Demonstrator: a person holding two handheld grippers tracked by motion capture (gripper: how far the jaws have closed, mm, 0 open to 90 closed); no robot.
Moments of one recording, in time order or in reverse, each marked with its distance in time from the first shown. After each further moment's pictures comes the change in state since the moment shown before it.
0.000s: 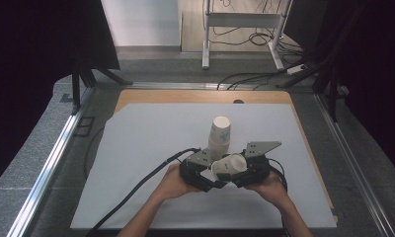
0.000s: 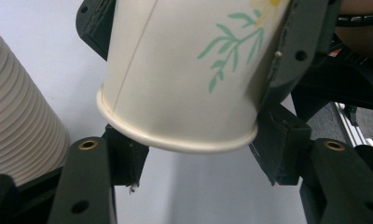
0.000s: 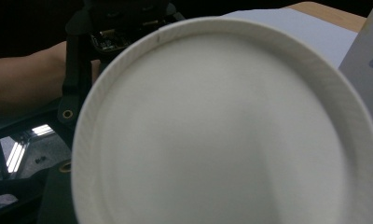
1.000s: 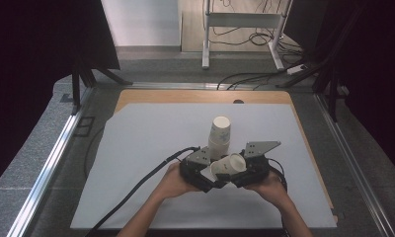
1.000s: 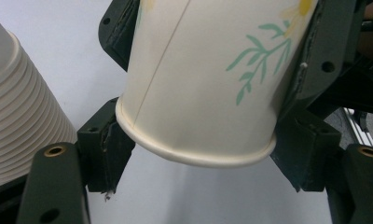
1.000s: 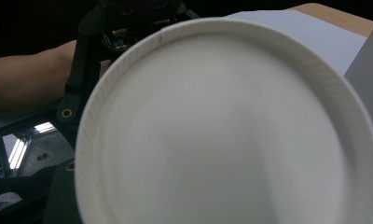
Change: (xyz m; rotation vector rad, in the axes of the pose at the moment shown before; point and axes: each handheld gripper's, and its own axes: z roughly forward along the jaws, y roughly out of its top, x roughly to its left) left arm 0.001 0.001 -0.001 -0.018 0.026 0.011; right arm 0.002 0.003 0.001 0.007 0.009 -0.010
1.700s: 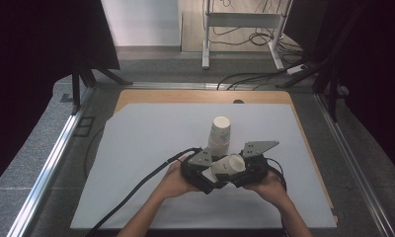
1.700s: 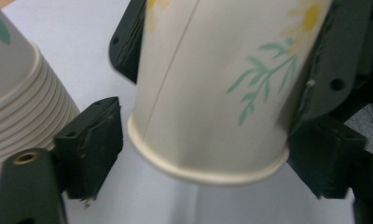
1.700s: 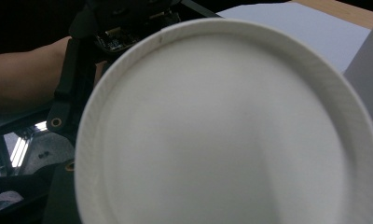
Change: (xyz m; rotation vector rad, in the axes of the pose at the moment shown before) left arm -0.005 0.003 0.001 0.013 0.064 0.053; right arm -0.001 0.000 0.003 0.020 0.000 0.013
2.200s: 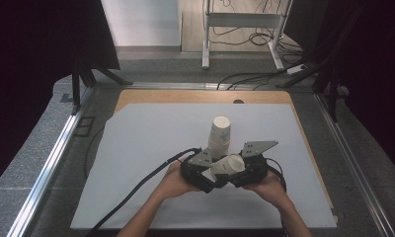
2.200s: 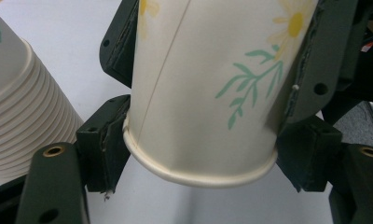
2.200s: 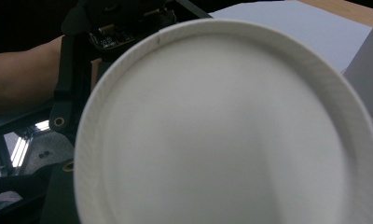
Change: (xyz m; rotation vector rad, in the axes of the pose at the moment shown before) left arm 0.000 0.000 -0.001 0.010 -0.004 -0.012; right arm -0.001 0.000 0.001 0.003 -0.002 0.005
